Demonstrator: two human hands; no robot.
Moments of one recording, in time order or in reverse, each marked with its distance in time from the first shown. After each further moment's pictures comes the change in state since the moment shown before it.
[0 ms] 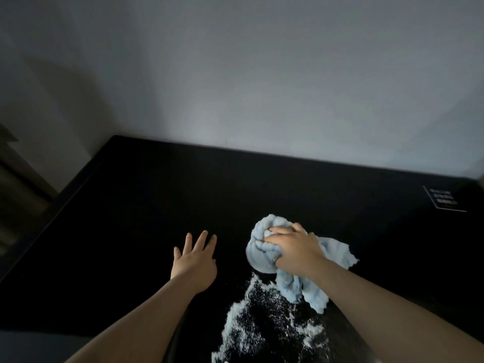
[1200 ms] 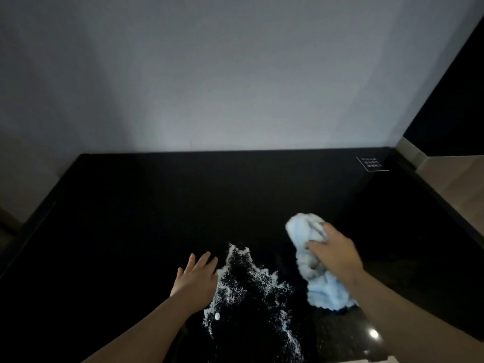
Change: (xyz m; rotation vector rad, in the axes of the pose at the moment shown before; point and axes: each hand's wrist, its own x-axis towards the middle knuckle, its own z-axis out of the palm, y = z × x) left_hand -0.074 0.018 0.039 0.043 -0.095 0.225; right_hand -0.148 0.047 0.042 0.714 0.415 0.588
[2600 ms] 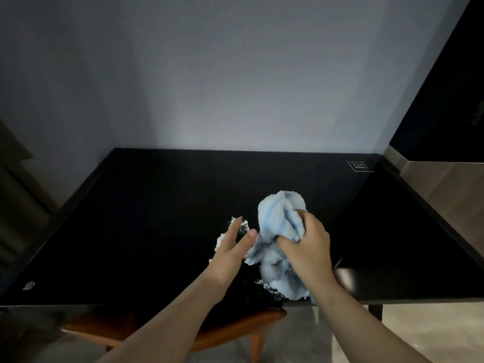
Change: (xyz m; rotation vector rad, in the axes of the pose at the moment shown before) left_hand -0.148 0.083 0.006 -1.319 0.187 0.271; right_hand -0.150 -0.038 0.004 0.311 0.325 -0.403
